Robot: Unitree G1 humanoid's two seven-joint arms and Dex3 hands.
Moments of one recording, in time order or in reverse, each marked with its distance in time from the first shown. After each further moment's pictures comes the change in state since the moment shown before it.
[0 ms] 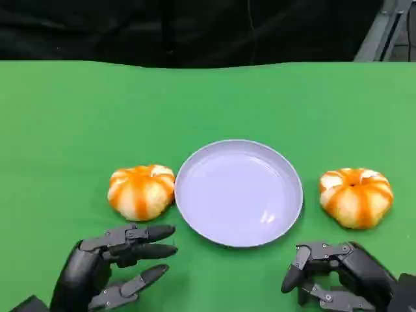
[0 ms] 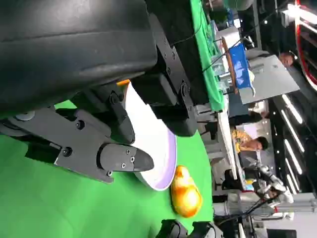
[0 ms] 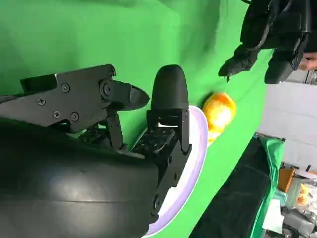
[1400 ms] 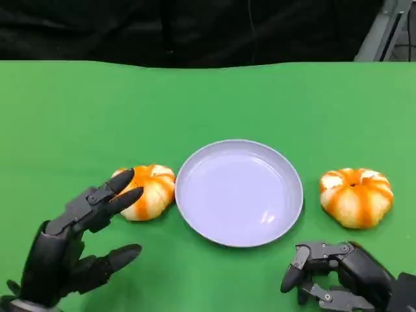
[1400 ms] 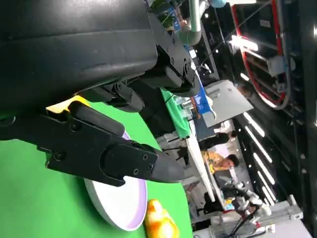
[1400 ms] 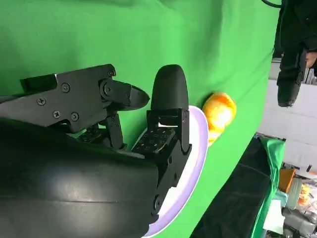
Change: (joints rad) left arm 0.003 0.028 0.079 -0.146 -0.028 -0.076 -0.005; right arm -0.001 0.002 0.000 0.000 0.000 0.005 0.000
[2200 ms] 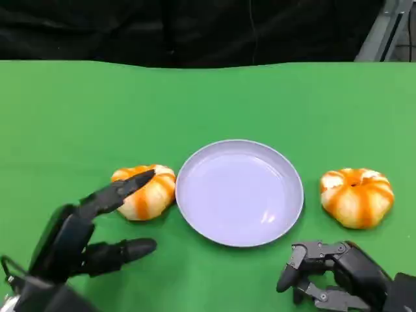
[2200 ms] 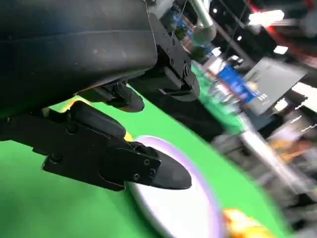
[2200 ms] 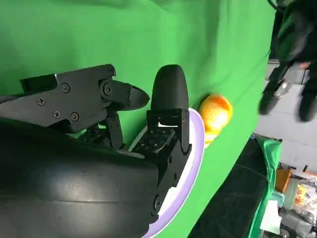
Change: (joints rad) left arm -0.082 0.117 -0.004 -0.044 0.819 0.114 0.613; right arm 0.001 0.020 0.003 -0.013 -0.002 0.000 -0.002
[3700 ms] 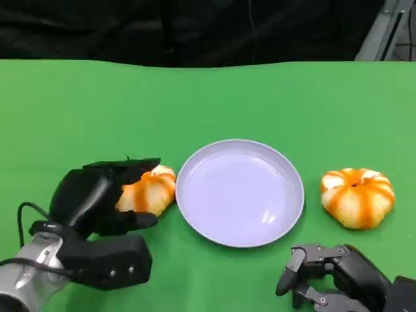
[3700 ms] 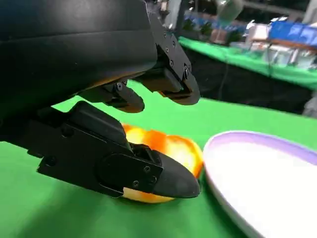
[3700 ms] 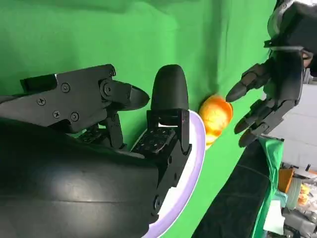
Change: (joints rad) left arm -0.336 0.139 -0.477 0.361 0.153 0.339 0.405; right arm 0.030 -0.003 0.002 -0.043 -0.011 0.033 -0.009
